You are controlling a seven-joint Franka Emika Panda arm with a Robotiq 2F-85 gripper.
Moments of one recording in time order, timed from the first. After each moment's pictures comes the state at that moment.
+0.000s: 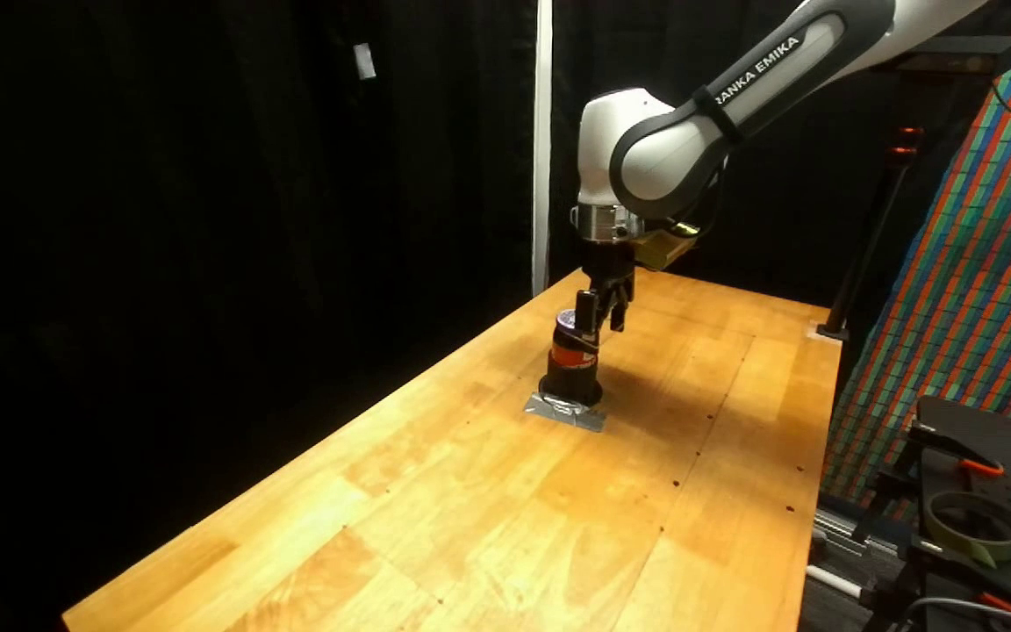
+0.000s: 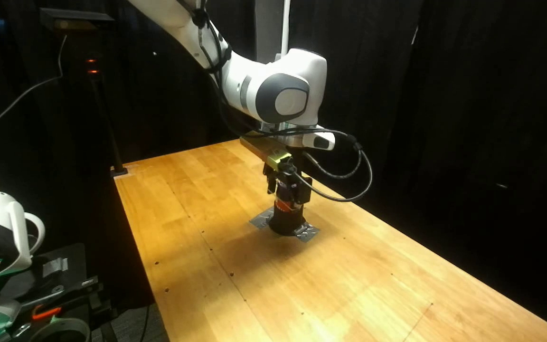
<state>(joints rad) 0.09 0.53 0.04 -1.80 0.01 2.27 0.05</state>
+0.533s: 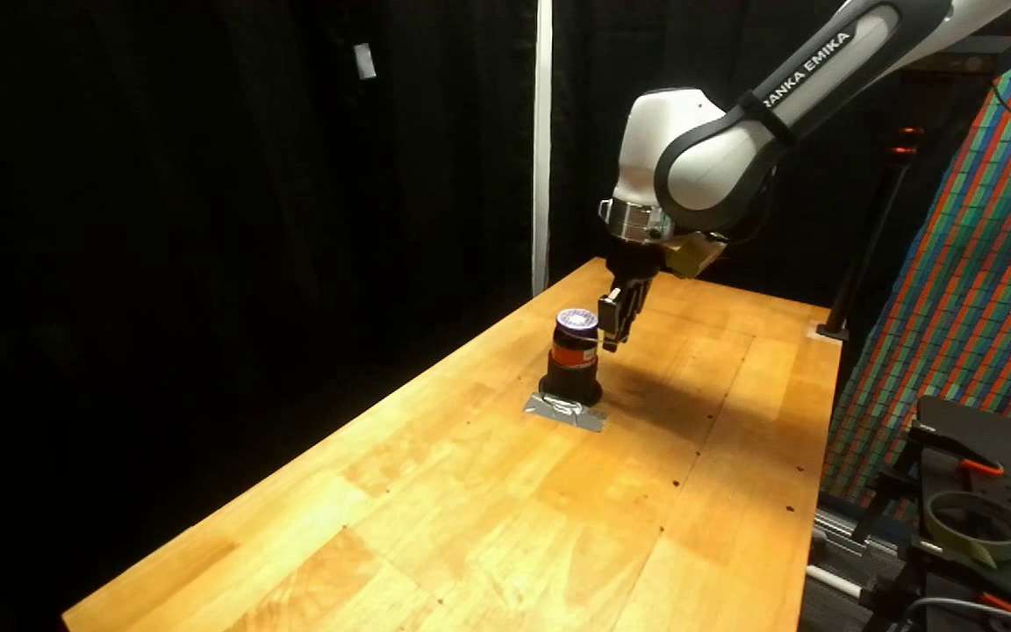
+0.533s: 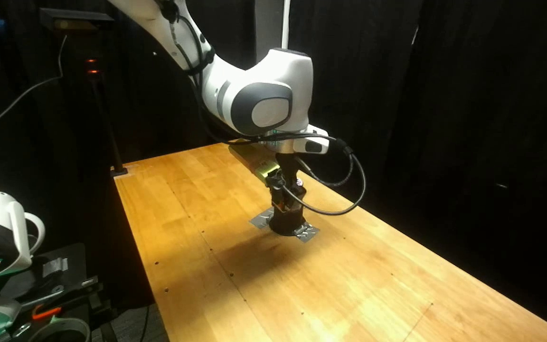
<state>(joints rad) 0.06 0.41 0.05 -2.02 0.04 2.52 0.01</state>
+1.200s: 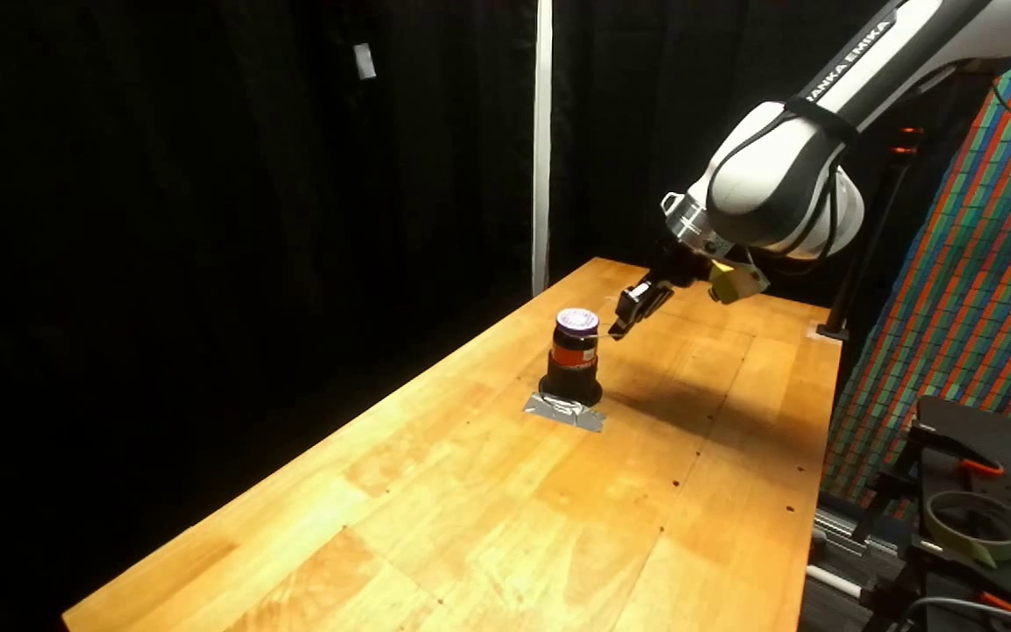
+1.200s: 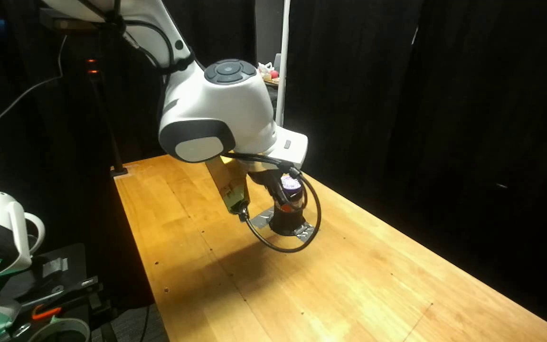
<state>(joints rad) -0.22 0.32 0.40 -2.34 0.57 3.13 -0.34</state>
